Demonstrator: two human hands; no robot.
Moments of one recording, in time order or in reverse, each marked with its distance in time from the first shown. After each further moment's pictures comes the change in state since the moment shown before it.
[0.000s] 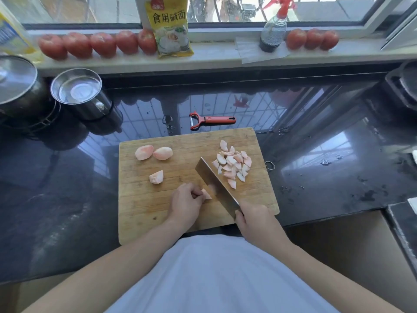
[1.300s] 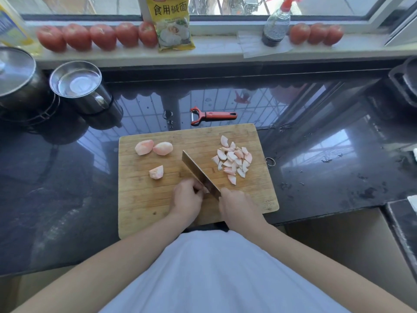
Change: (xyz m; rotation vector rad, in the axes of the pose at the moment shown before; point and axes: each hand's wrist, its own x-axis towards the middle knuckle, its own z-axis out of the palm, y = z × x) left_hand 0.002 -0.001 0.007 -0.022 0.016 -0.015; right_hand 0.034 -0.026 0.022 -0.104 0.040 -0.079
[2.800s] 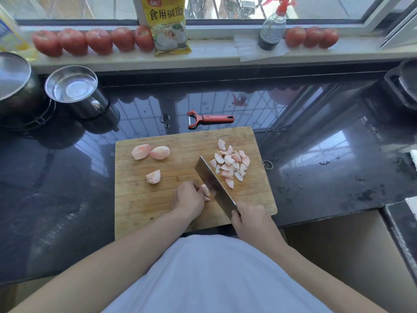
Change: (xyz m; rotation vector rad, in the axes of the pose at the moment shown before) left_hand 0.012 0.022 0.004 0.107 -0.082 -0.214; right_hand -0.031 0.022 -0.015 0.188 -0.016 0.137
